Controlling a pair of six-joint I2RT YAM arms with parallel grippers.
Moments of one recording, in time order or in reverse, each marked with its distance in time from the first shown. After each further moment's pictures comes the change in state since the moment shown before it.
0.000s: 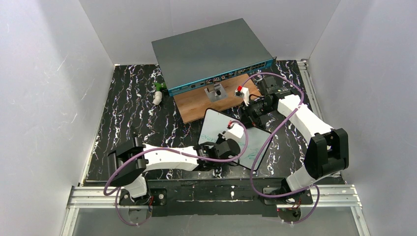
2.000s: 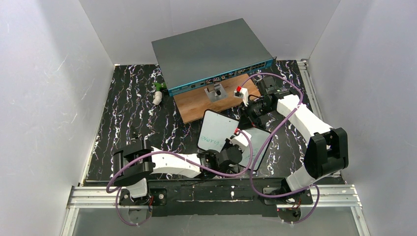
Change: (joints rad) left arm -0.083 0.069 -0.048 0.377 -0.047 0.168; right arm 0.007 0.005 0.000 -0.001 -0.011 -0.004
